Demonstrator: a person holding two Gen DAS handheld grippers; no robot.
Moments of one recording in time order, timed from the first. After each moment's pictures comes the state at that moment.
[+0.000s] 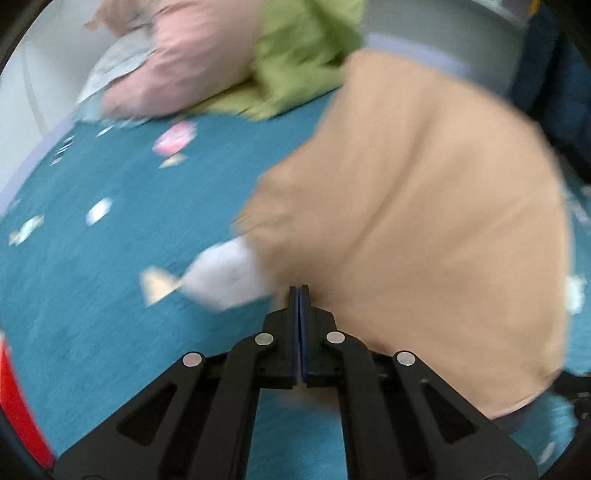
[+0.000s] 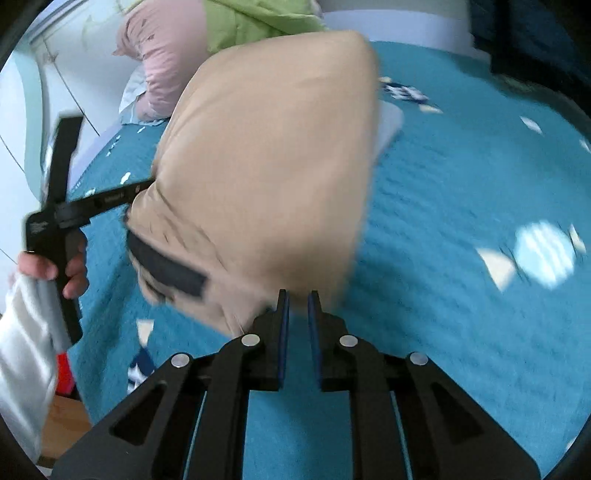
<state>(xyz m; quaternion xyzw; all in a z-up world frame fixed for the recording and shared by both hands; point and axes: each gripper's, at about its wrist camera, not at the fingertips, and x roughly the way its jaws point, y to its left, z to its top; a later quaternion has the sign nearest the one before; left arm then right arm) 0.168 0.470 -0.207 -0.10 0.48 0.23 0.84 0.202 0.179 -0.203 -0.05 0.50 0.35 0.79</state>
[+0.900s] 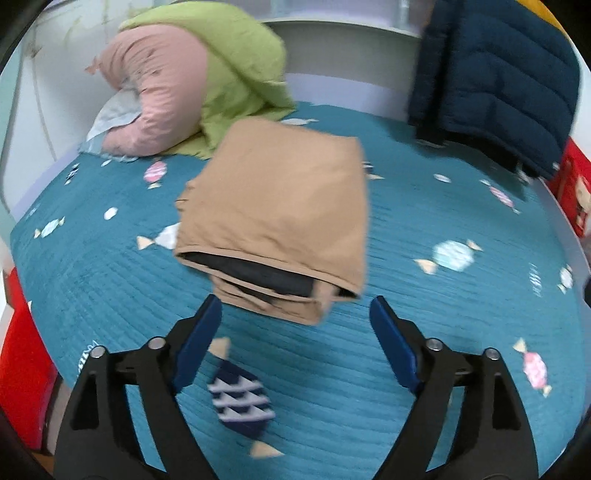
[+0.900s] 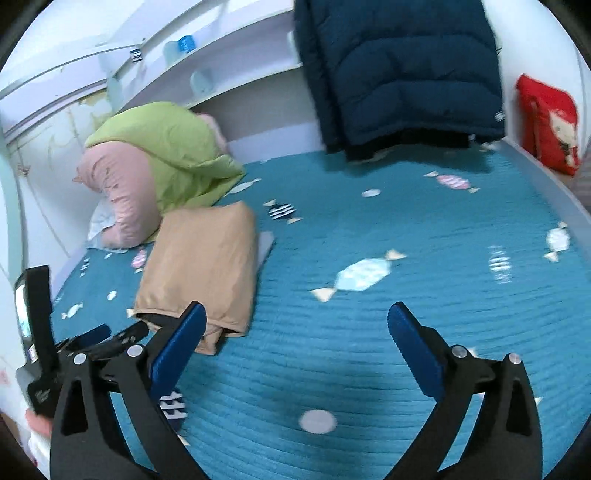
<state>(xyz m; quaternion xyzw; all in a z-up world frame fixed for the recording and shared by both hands) 0.074 0.240 -0.072 -0.09 0.41 0.16 0.89 0.109 0.005 -0.045 0.06 0.36 0.18 0.91</state>
